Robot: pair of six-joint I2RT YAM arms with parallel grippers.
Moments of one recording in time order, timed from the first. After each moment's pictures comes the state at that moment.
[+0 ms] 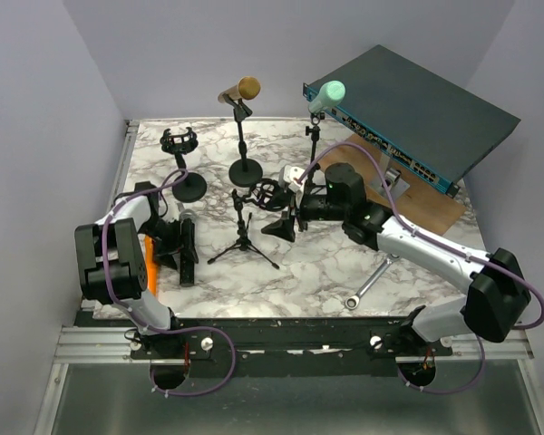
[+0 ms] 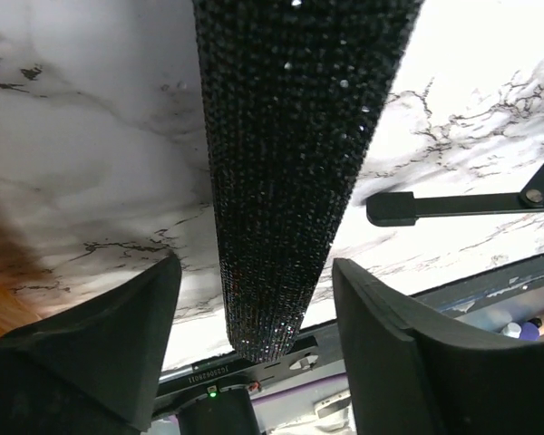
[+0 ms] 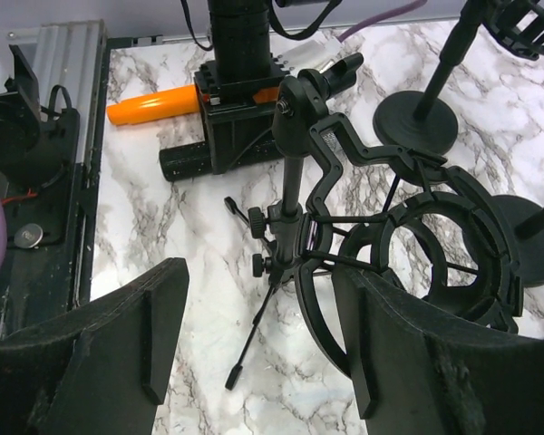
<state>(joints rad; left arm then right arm) 0.19 1.65 0.95 -0.92 0.37 0.04 0.76 1.41 1.02 0.12 -0.64 -0.21</state>
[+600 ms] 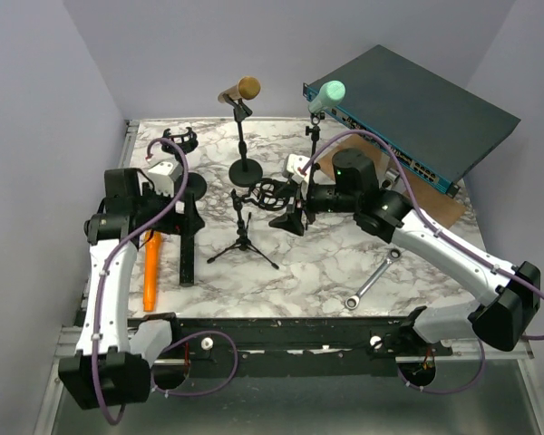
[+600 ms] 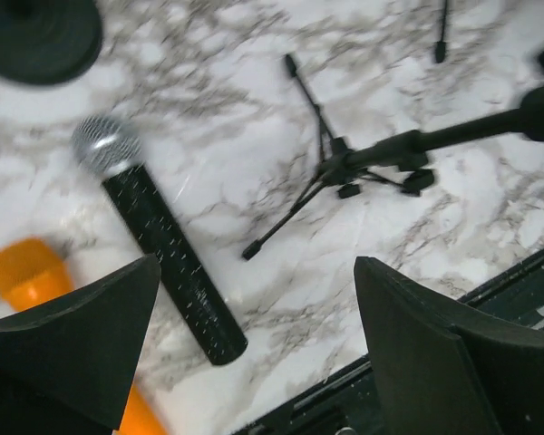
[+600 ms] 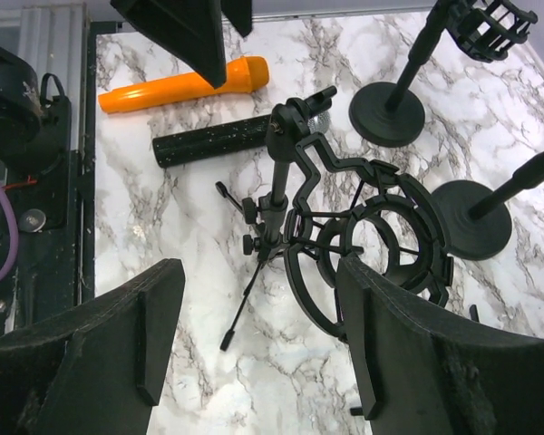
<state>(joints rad) 0.15 1.04 1.04 -0.89 0.54 0.16 0.77 1.33 1.20 -0.20 -0.57 -0.30</state>
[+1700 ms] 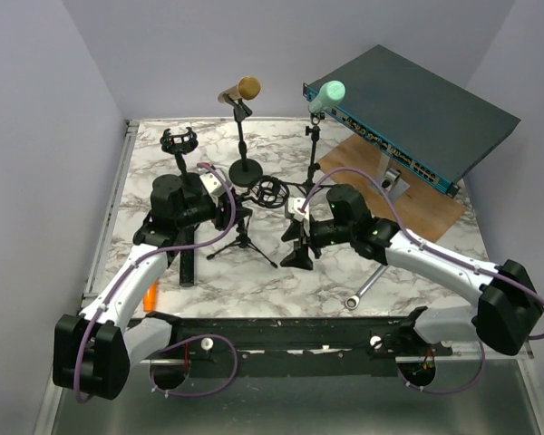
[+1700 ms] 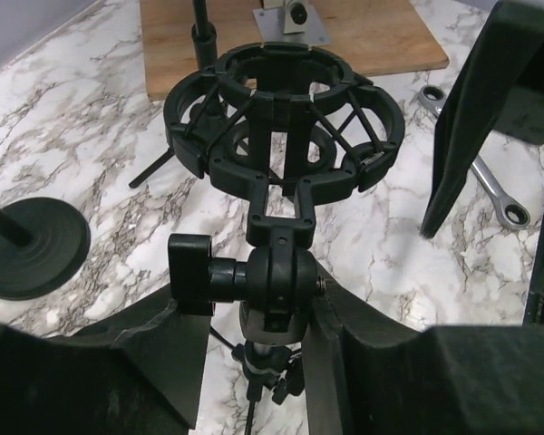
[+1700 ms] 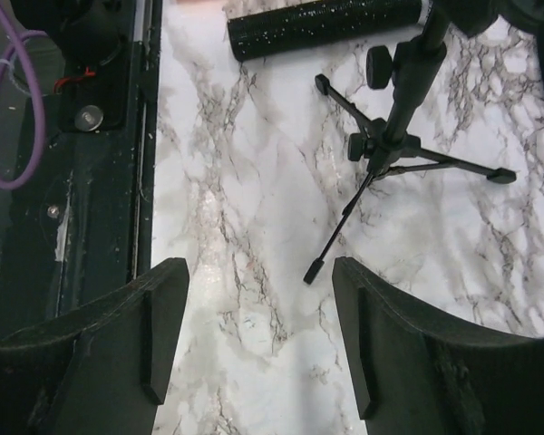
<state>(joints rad) -0.24 1.07 0.69 0.13 0.84 0.14 0.77 1.29 0.89 -0.14 -0.71 -0.33</state>
